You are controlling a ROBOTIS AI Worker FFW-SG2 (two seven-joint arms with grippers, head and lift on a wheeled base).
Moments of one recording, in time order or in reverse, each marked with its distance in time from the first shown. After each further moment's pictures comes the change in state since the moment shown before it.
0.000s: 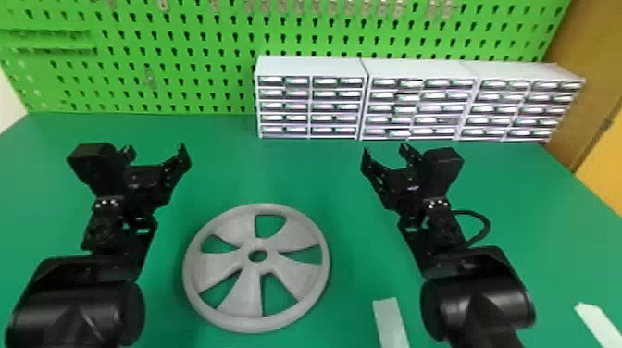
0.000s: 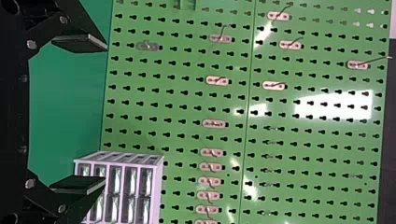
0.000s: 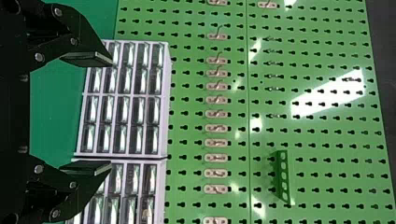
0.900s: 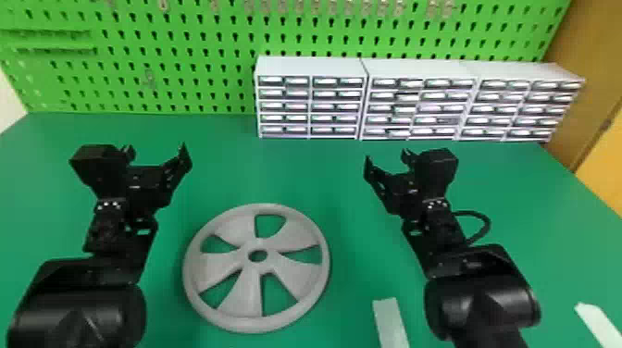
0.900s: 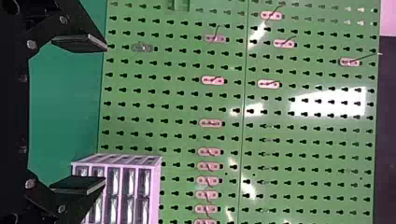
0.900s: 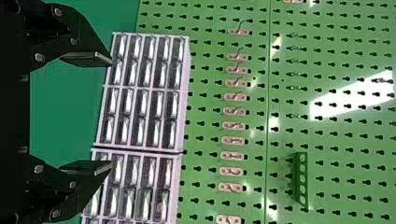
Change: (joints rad) left arm 0.007 0.000 -0.007 -0.002 -0.020 -0.020 0.008; right arm -0.002 -0.003 -0.016 0.000 0.049 0.071 -0.001
